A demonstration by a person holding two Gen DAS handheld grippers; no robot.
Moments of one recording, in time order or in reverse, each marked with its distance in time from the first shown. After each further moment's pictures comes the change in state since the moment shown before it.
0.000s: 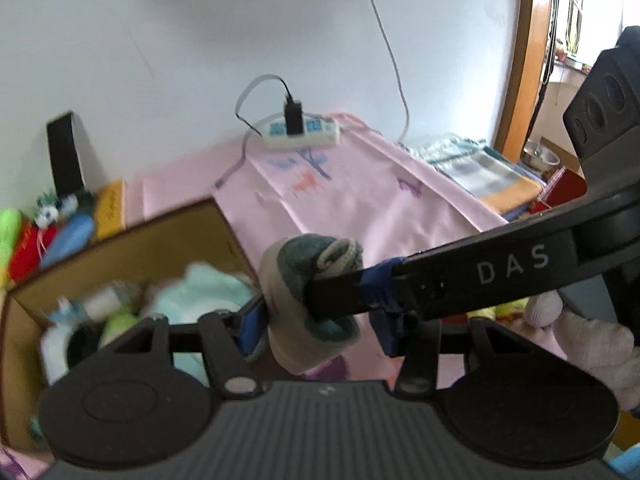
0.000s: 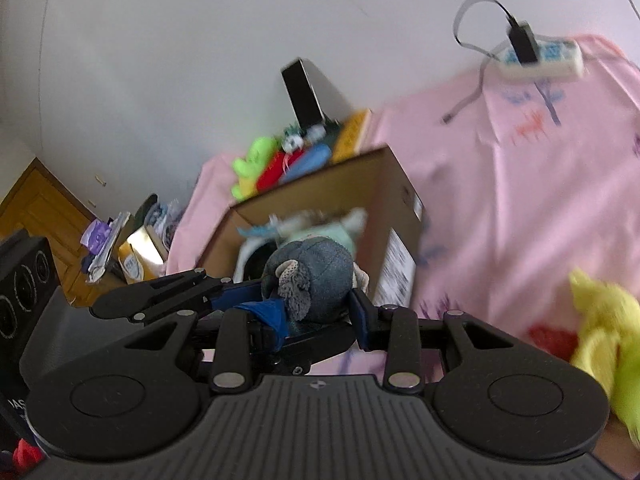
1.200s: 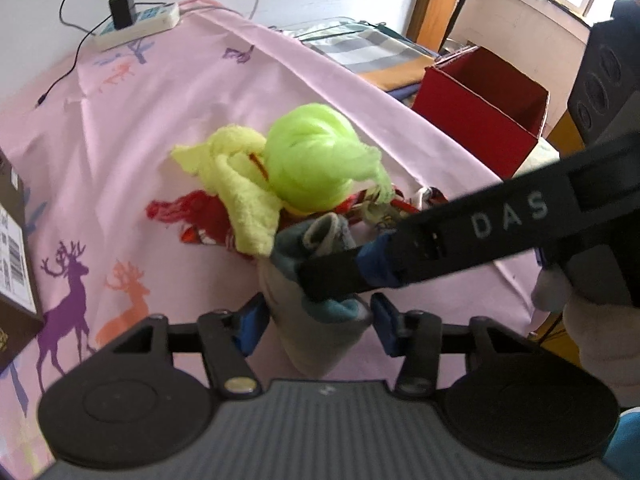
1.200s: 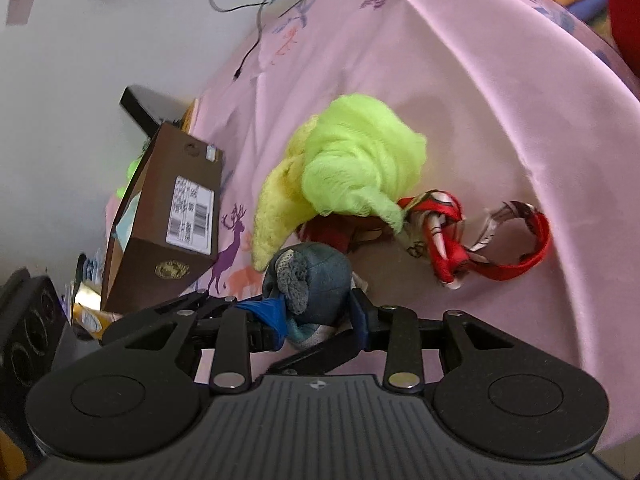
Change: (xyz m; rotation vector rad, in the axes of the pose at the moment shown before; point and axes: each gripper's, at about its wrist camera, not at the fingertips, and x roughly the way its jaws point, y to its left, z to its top) left arm 0.109 -0.169 -0.054 0.067 0.312 -0.245; right arm -0.095 -0.147 -0.103 0.437 0.080 -0.186
